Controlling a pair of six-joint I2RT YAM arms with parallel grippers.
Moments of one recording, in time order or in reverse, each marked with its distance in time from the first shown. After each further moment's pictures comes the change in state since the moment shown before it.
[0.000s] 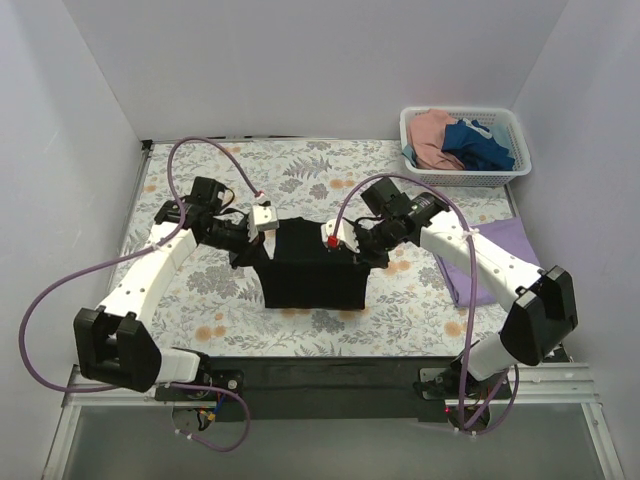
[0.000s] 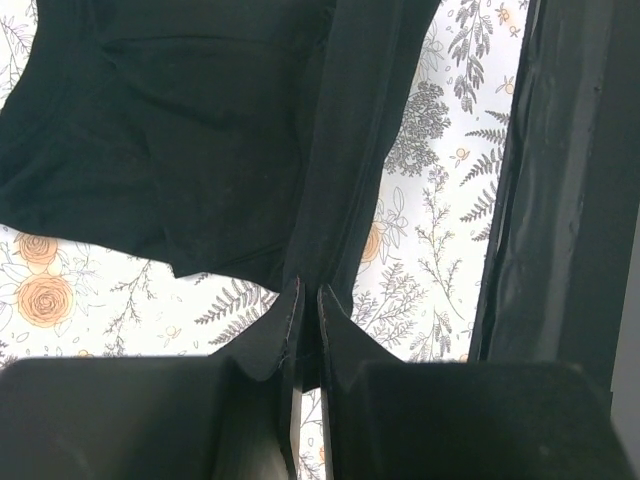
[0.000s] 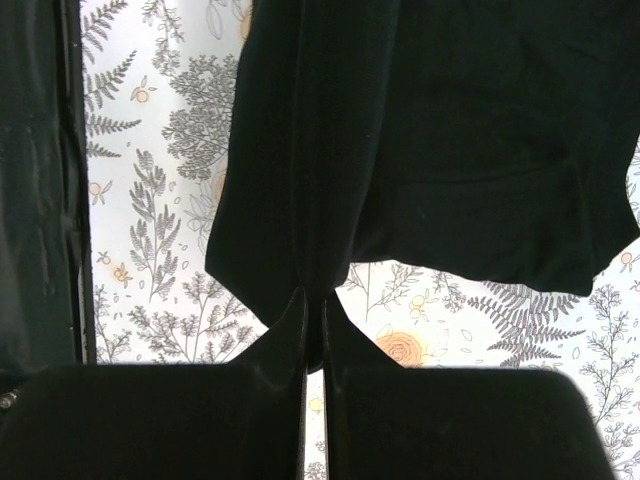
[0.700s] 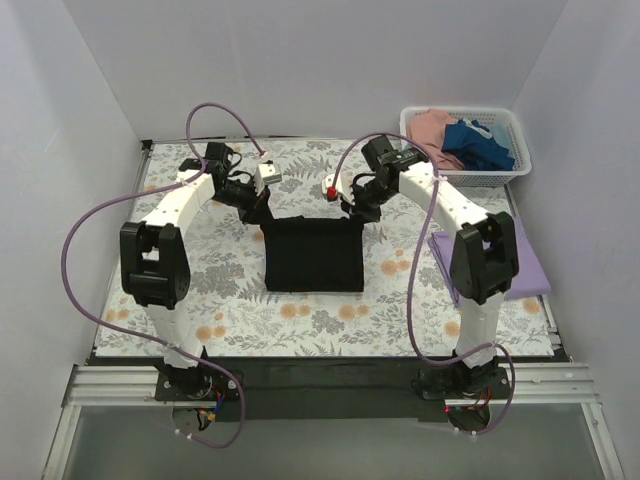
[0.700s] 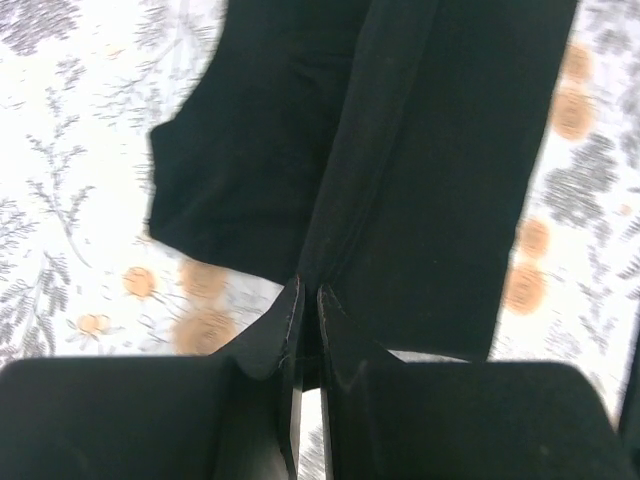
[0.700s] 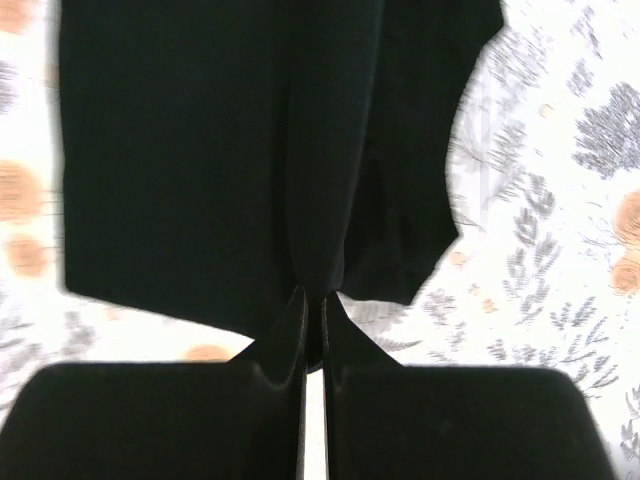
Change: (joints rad) left arm 0.083 0.513 0.370 0.072 0.028 0.004; right arm -0.198 0.414 0.387 -0.053 -0.082 -0.203
